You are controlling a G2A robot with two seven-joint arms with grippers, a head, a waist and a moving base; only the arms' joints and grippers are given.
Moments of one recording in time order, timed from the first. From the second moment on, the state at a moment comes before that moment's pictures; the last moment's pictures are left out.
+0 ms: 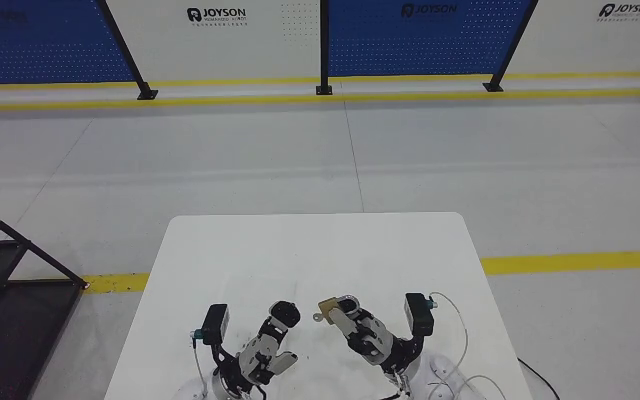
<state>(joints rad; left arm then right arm) 1.90 -1.08 -1.16 -1.73 0.80 -1.01 0.50 -1.75 -1.26 1.09 -1.70 -0.77 -0.99 -0.27</state>
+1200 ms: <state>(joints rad) 1.85 -1.09 -1.12 -1.70 0.70 -0.98 0.38 -1.75 -1.26 1.04 -1.72 -0.78 -0.86 -0.26</state>
